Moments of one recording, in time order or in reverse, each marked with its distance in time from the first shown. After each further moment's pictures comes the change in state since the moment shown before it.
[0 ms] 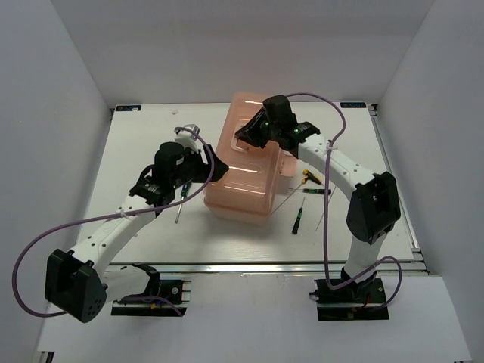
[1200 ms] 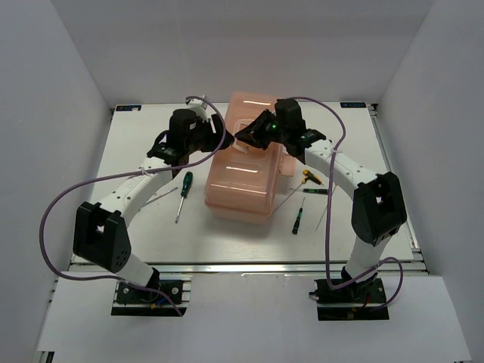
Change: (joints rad) left arm 0.052 0.371 0.364 0.002 0.000 0.033; right arm -0.064 -0.045 -0.192 0.311 -0.264 0.028
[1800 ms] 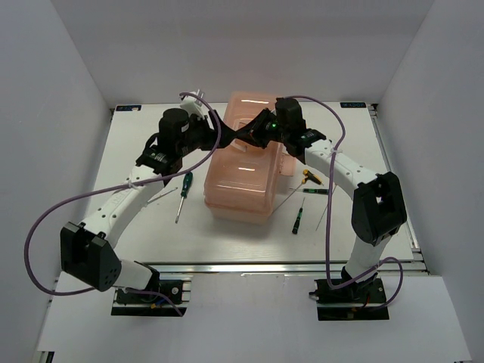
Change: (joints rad) left arm -0.029 -0.153 -0.004 0.001 0.049 -0.054; right arm -0.001 0.000 0.000 0.029 -0.022 0.010
